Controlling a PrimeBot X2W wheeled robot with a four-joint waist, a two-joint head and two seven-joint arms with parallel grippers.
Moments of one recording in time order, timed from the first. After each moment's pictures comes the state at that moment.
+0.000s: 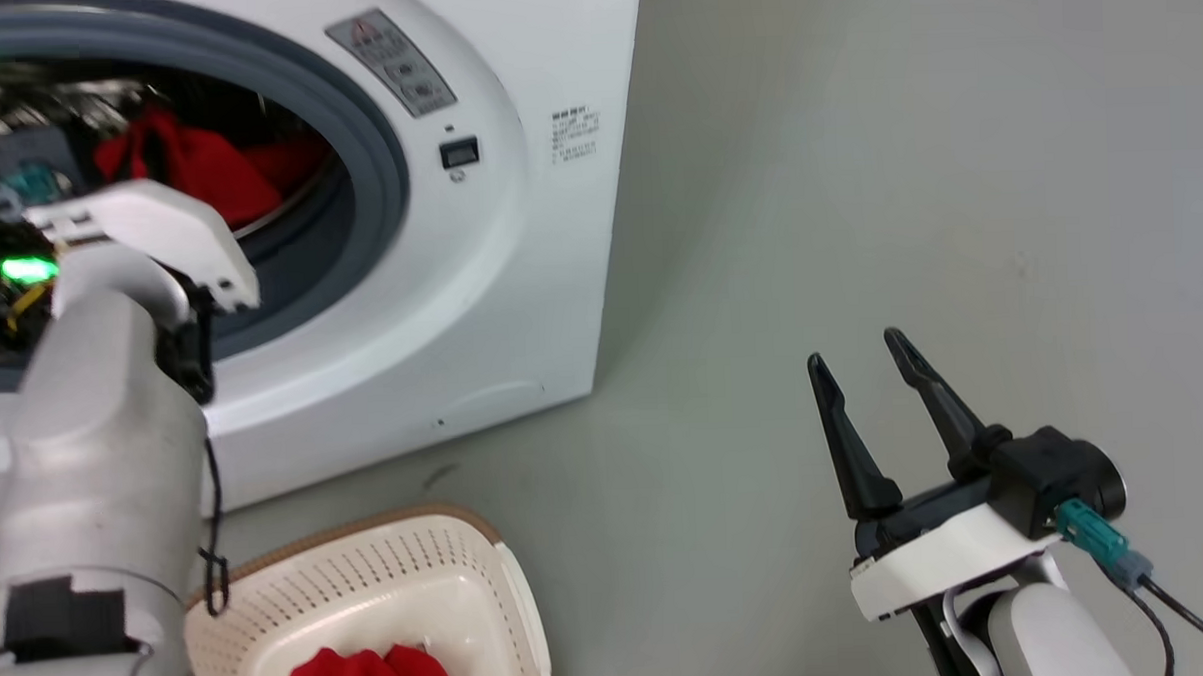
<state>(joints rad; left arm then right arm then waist) -1.03 0.28 -0.02 1.17 -0.22 -0.01 -0.22 -0.18 -0.05 0.21 0.14 0.14 0.13 -0.25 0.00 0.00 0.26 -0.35</state>
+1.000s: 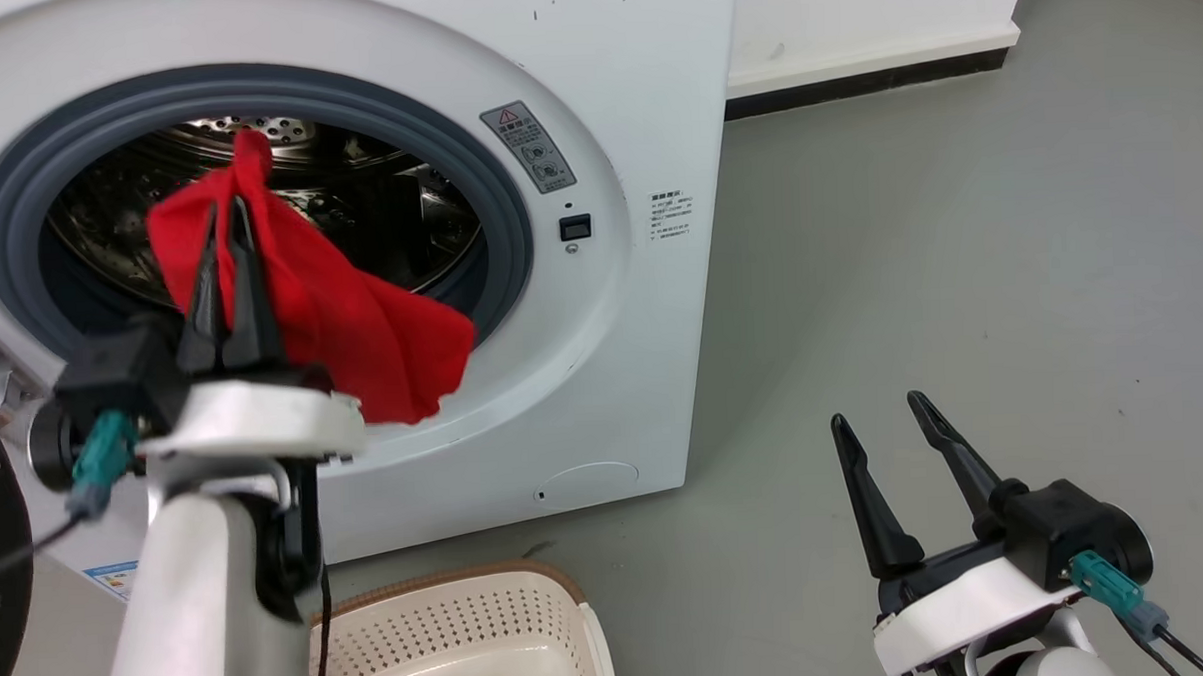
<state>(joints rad) -0.40 0.14 0.00 0.15 -0.23 0.03 -0.20 -0.05 -0.05 0.17 0.05 0.11 0.13 -0.17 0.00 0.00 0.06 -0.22</state>
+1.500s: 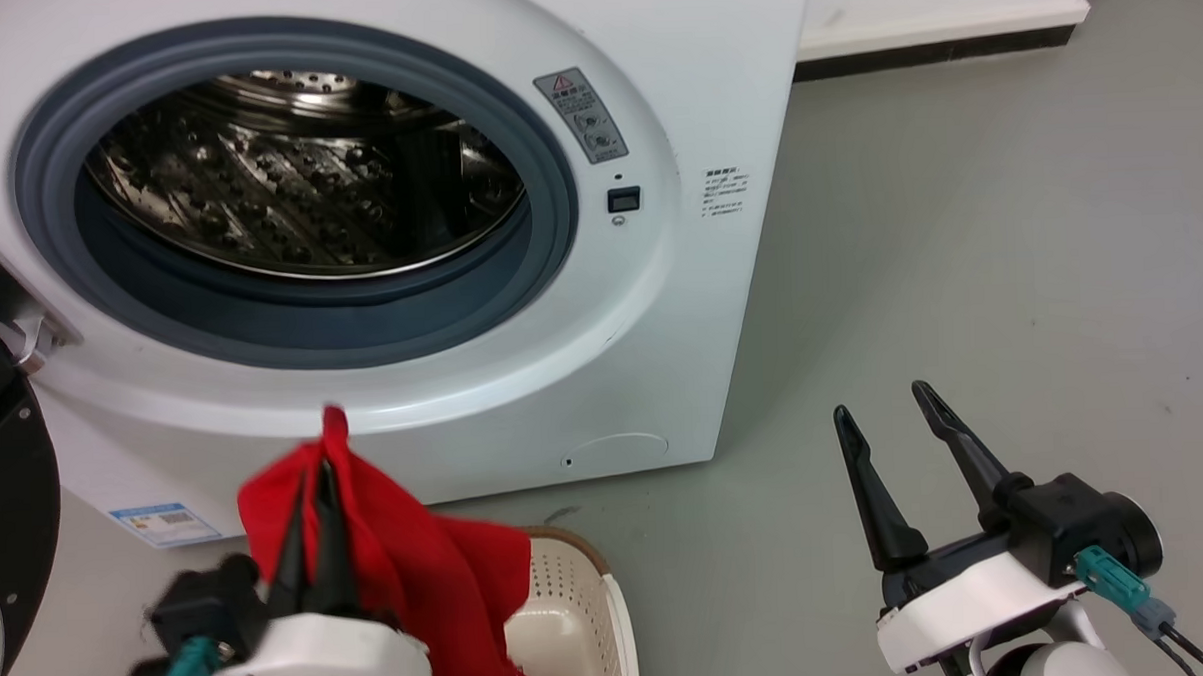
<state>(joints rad) 0.07 0.08 -0.07 -0.18 -0.27 0.13 -0.05 -0.04 -0.05 0.16 0.01 0.09 0.13 -0.15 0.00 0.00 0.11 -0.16</state>
